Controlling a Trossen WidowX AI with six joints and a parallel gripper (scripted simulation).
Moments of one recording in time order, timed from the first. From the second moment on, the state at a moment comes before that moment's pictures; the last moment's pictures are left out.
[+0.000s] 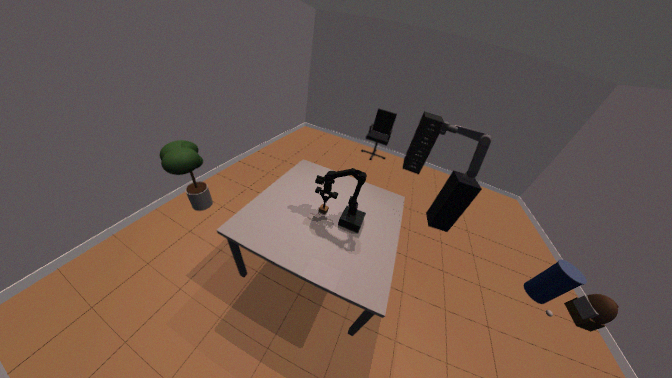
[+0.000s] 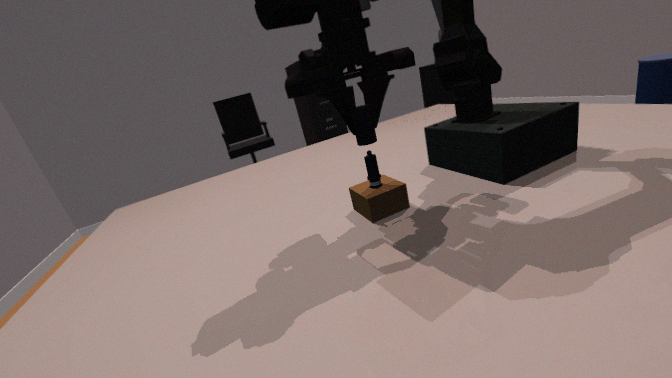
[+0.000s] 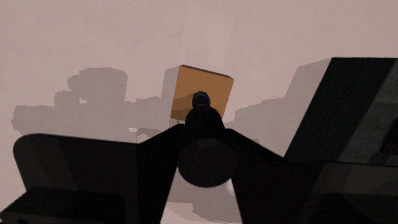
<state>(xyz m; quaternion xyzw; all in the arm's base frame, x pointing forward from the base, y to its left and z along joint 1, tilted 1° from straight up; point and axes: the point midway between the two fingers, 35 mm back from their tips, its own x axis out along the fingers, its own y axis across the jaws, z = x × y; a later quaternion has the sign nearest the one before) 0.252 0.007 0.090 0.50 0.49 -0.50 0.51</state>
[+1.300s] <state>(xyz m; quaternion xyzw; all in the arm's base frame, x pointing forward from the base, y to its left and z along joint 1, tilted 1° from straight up) 0.254 0.005 0.034 0.50 0.49 -0.50 0.51</state>
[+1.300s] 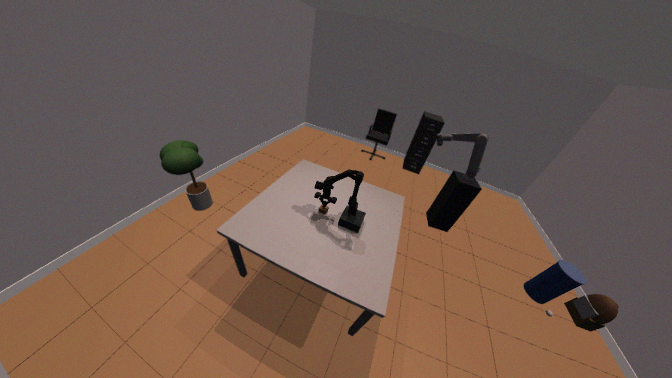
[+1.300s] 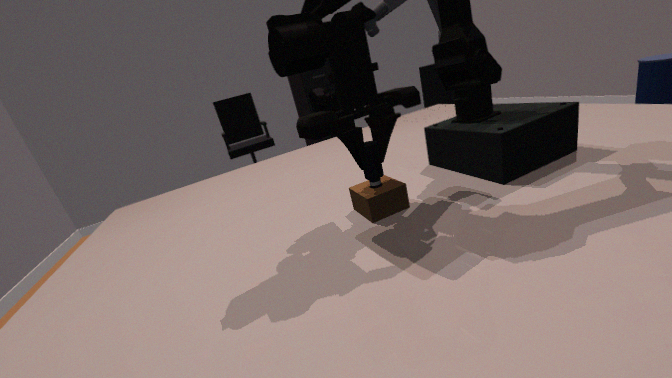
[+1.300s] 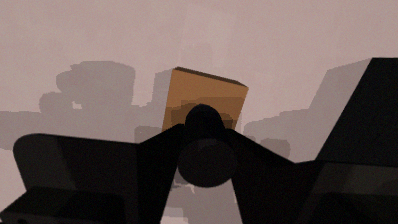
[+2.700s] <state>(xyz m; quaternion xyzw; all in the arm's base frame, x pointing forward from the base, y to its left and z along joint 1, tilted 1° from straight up) 0.251 0.007 0.105 0.38 0.59 -0.38 0.61</state>
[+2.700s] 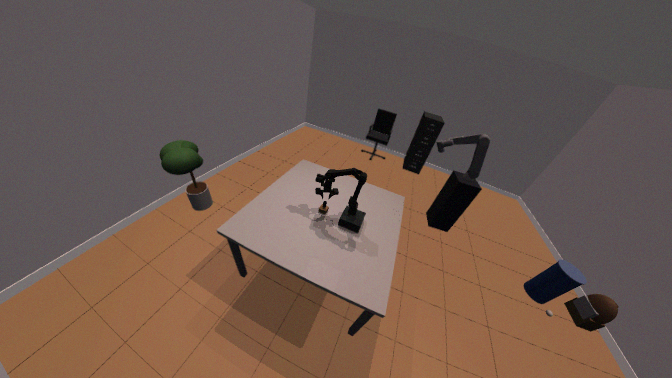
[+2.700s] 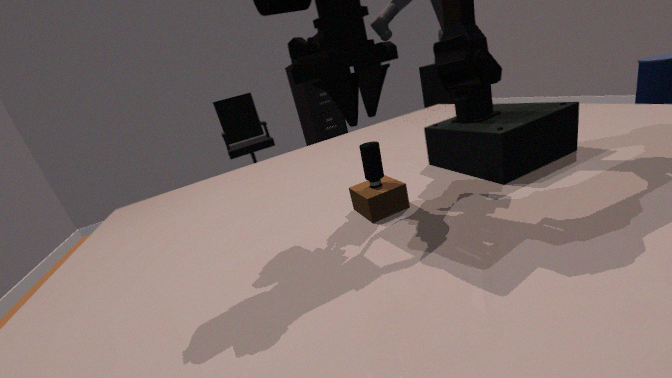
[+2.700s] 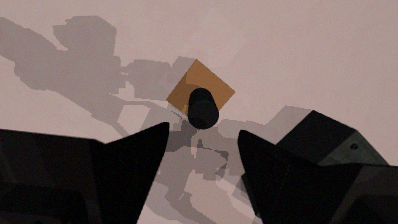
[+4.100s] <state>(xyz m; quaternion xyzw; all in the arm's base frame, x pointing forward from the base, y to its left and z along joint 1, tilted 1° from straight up) 0.250 0.008 0.080 0.03 0.69 -0.05 0.72</state>
